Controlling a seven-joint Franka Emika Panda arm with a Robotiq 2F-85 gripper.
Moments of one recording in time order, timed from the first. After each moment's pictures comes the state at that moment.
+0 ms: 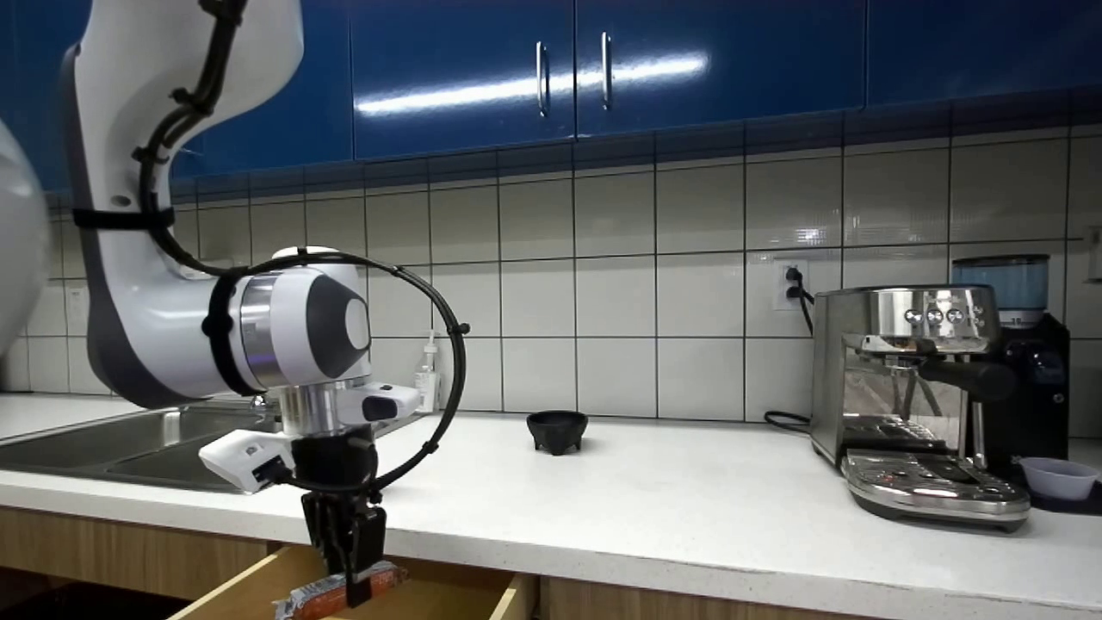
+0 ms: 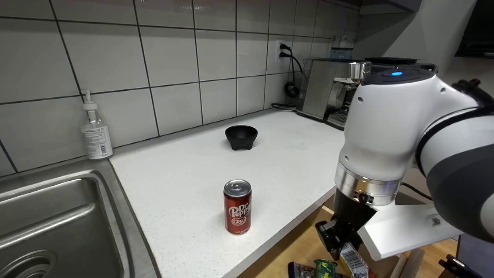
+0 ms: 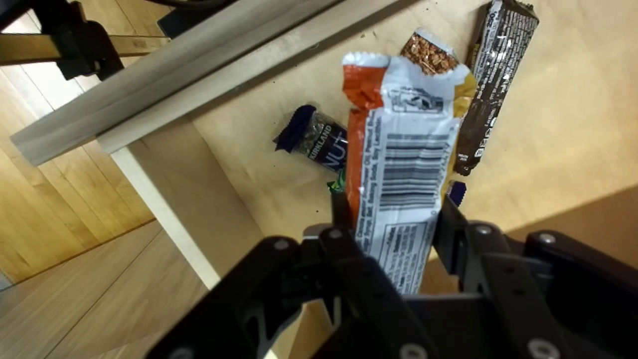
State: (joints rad) arm 0.13 0.08 -0.02 -2.78 -0.31 2.85 0.84
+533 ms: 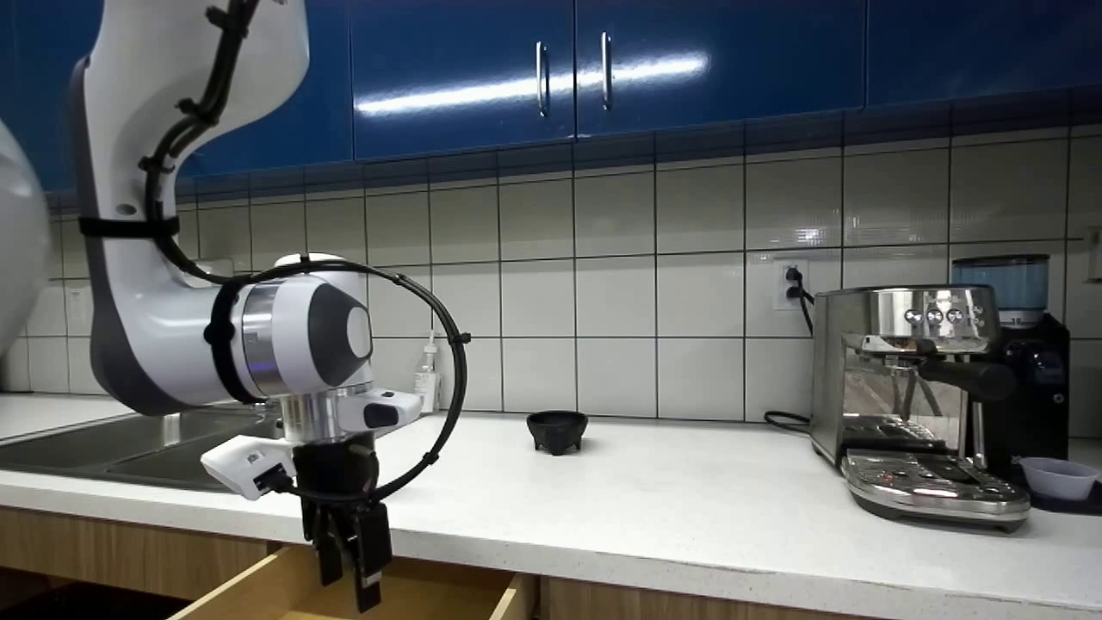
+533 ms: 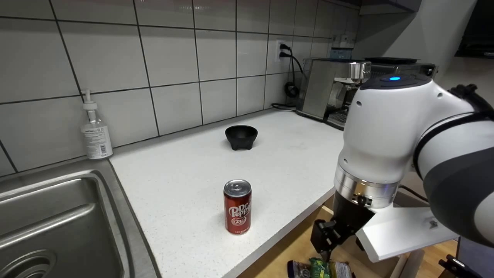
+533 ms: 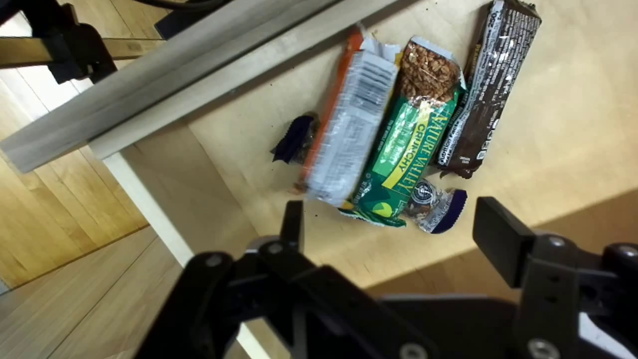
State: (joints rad) arm 0.13 0.10 -0.02 -2.78 -0.31 2.87 0.84
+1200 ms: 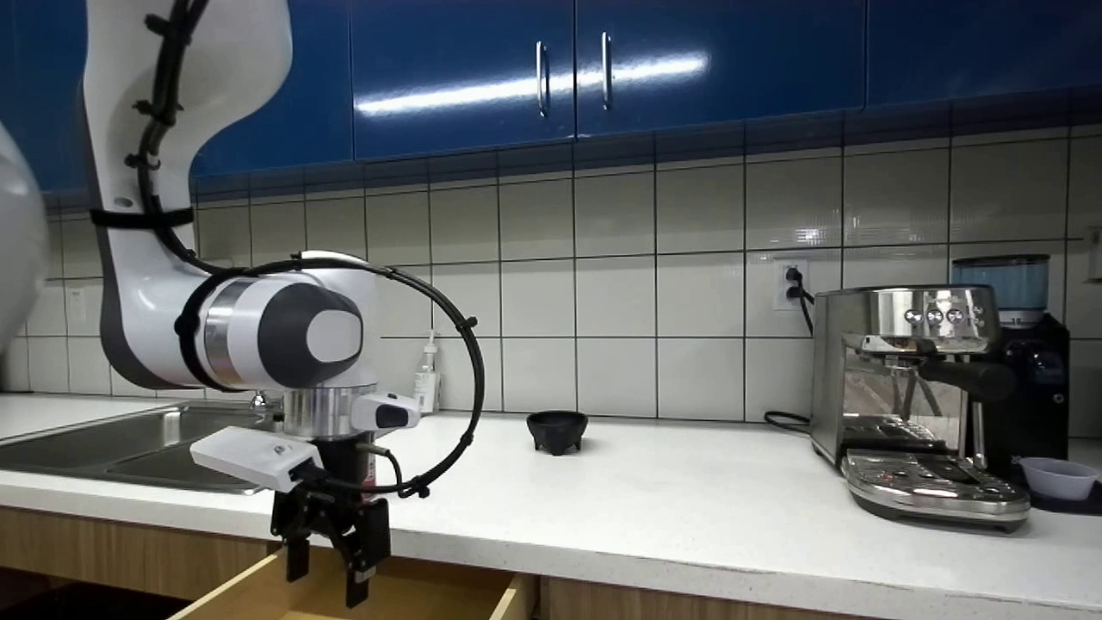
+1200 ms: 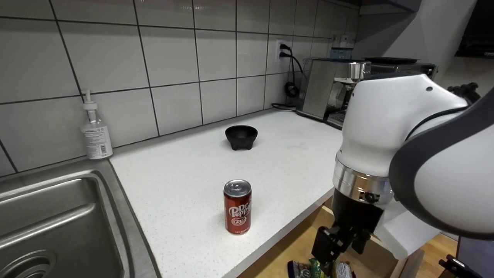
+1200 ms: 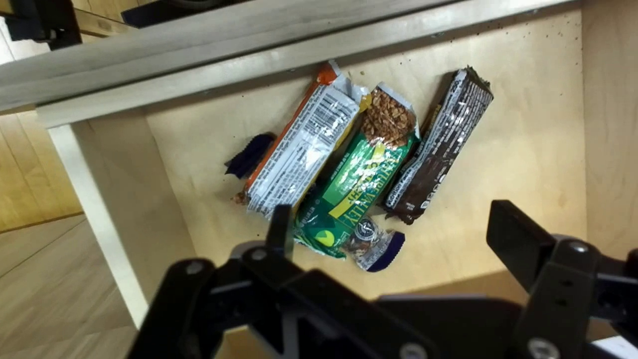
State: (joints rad) arm 0.12 0.09 0.05 -2.77 0.11 2.83 0.26
